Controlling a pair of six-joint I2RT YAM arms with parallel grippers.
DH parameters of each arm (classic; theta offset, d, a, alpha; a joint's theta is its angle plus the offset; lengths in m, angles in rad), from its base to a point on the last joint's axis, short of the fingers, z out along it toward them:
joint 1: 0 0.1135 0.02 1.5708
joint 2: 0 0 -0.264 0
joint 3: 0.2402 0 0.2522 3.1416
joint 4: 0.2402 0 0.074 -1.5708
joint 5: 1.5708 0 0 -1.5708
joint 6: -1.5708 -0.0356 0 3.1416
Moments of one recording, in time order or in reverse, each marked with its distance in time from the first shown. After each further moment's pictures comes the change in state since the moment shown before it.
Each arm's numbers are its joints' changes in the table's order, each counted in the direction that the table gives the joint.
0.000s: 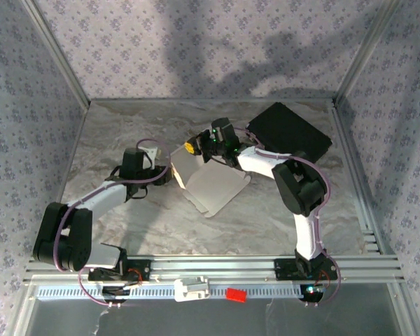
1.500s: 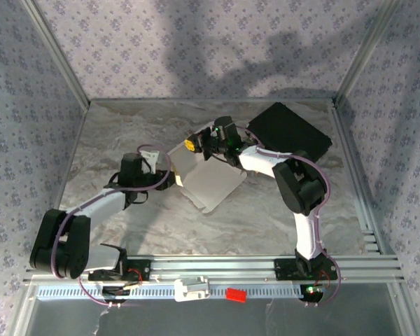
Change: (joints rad) left arm -0.010 0.050 -0.082 -0.111 0.132 0.003; right arm -0.018 -0.005 -0.008 -0.080 -0.052 -0.013
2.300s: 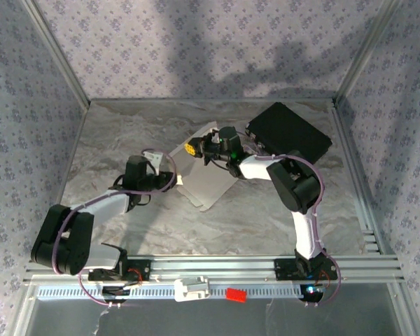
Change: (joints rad) left arm -0.044 -0.035 -0.039 -0.100 -0.134 -0.058; right arm 0.005 -0.034 -0.146 -0.337 -0.019 -0.026
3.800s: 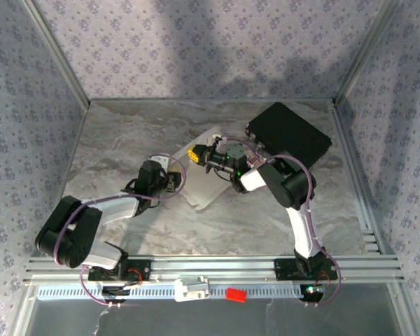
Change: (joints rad) left arm -0.154 -0.066 -0.027 -0.143 -0.339 0.062; right arm 0.011 -0.093 -0.176 -0.481 0.024 -0.025
